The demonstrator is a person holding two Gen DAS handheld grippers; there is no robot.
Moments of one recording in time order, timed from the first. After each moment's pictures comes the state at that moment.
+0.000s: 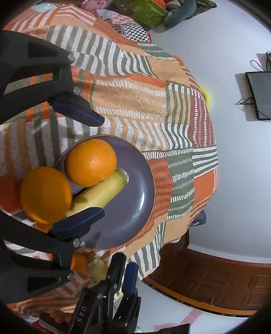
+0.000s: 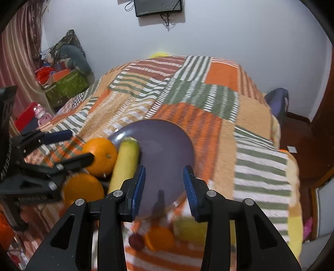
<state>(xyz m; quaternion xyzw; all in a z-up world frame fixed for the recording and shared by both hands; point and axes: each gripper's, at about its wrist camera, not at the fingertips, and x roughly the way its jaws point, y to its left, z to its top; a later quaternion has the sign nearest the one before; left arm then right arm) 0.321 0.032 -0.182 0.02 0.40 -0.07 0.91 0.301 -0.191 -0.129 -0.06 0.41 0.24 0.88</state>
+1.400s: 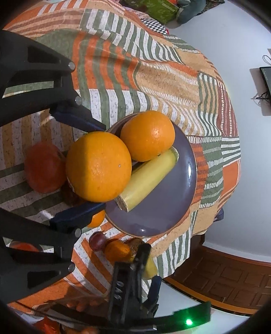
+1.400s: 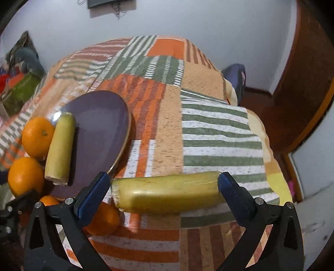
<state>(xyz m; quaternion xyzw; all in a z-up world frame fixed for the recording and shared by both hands) 0.281 0.008 -0.228 0.02 0.45 -0.08 0.89 0.299 -0.222 -0.172 -0.07 0.44 0.08 0.89</state>
